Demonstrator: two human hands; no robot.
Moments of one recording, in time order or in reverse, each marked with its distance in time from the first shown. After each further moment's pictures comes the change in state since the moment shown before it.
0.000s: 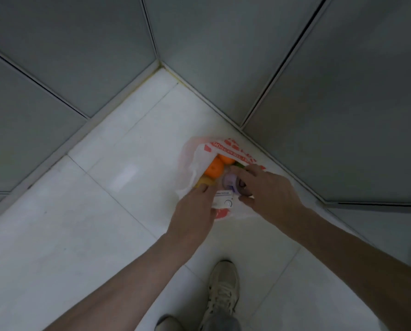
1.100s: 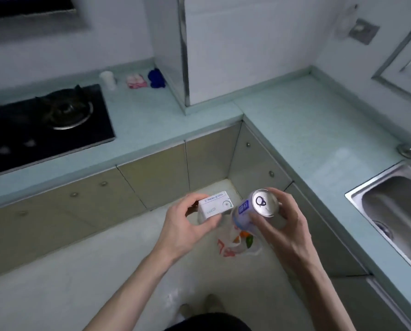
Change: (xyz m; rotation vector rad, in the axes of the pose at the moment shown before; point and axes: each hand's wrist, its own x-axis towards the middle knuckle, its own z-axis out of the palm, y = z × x) left_hand -0.458 0.285 -0.499 -0.673 0.735 0.002; right_hand -0.418 -0.222 -0.550 1.017 0.464 -0.243
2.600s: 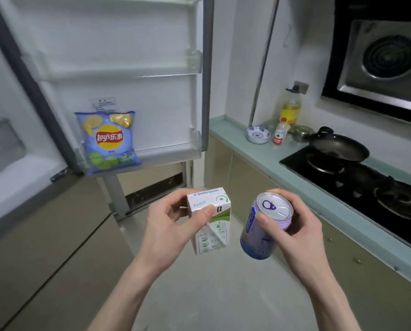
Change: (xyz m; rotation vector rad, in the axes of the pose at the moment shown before) left_hand -0.539 0.119 -0.275 -0.029 1.495 -0.089; right_hand -0.319 -0.303 0.336 0.488 -1.265 -0.638
